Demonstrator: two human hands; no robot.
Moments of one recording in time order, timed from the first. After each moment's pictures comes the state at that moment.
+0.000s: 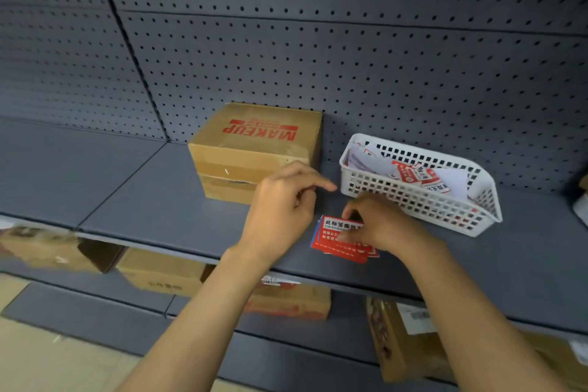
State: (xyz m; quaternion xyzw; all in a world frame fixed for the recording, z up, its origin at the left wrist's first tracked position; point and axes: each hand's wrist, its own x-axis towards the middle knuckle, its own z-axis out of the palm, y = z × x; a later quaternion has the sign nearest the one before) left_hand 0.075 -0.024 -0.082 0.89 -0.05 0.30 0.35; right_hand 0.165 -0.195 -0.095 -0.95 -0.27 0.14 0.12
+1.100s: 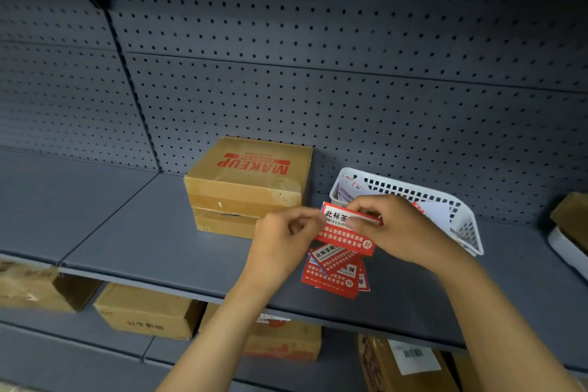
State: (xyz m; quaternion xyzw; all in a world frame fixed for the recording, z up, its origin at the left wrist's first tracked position) left_hand 0.075 -0.040 -0.069 0.81 0.09 0.18 0.56; right_hand 0.158 -0.221 -0.030 -0.90 -0.31 0.09 0.31
